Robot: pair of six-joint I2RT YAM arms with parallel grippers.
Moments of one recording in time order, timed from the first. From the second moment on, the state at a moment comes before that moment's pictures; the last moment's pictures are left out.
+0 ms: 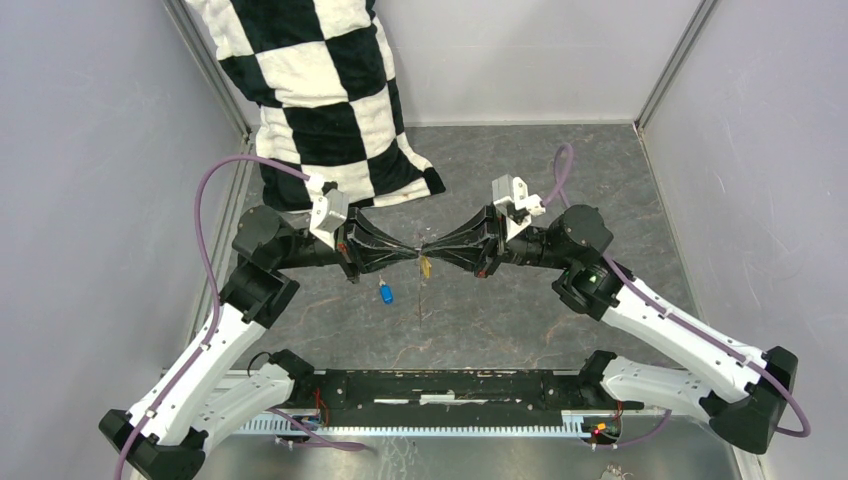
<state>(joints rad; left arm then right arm) -0.55 0.81 0.91 0.14 0.96 -0.24 0.86 1.01 0.94 0.34 -0.65 0.20</state>
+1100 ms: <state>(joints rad) -0.55 0.98 1.12 -0.62 0.99 0.42 0.90 1.22 1.34 -0.47 -0.66 -0.16</state>
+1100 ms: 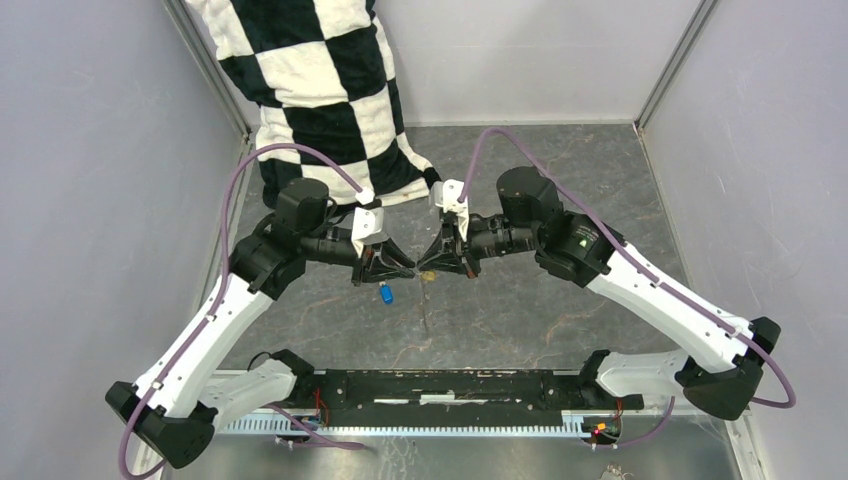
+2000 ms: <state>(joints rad) -0.55 1.04 1.22 -0.86 1.03 0.59 0.97 1.27 1.41 -0.59 -0.60 -0.24</state>
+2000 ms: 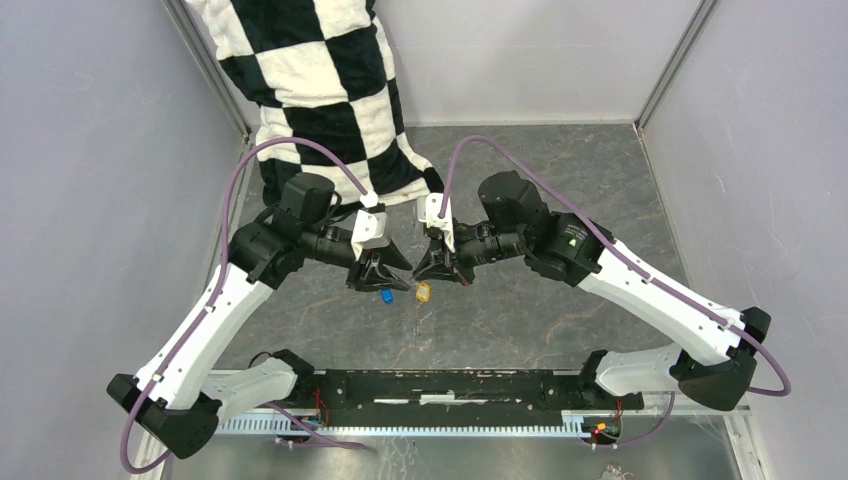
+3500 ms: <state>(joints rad) -0.56 0.95 1.09 -0.45 1.06 0.31 0.90 0.95 1.02 -0.15 -0.49 0.08</state>
